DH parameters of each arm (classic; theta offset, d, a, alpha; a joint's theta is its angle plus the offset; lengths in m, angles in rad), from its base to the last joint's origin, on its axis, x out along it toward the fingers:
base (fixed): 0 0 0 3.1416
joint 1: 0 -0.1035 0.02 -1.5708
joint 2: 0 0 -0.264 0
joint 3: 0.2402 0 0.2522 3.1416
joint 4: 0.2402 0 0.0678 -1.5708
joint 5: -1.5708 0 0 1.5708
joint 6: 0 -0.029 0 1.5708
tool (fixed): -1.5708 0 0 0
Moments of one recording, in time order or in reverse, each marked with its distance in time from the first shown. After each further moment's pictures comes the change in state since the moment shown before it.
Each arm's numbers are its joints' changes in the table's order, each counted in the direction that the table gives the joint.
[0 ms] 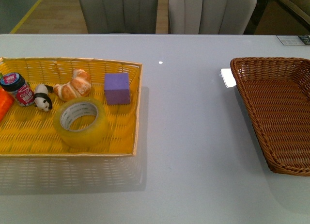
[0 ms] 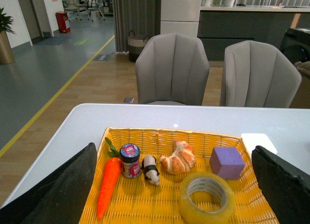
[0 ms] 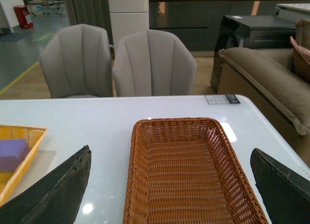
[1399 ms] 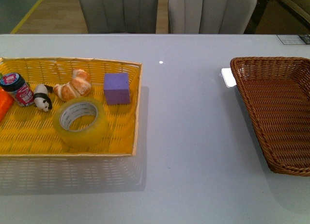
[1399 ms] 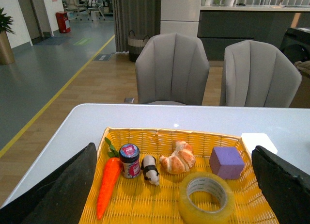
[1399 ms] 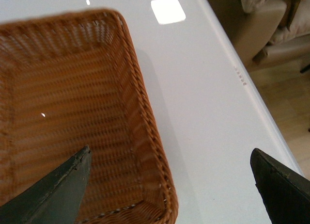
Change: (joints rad) left arm 0.000 0.000 0.000 0.000 0.000 0.000; right arm 0.470 -1.714 0.608 -0.476 -0.115 0.206
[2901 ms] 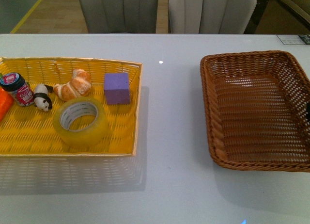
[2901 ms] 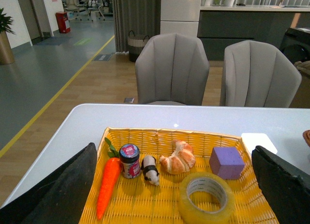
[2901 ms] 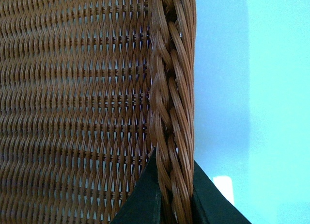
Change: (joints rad) left arm 0.000 0.000 0.000 0.000 0.000 0.000; right arm -0.226 -0.443 0.308 0.134 -0.090 -0.117
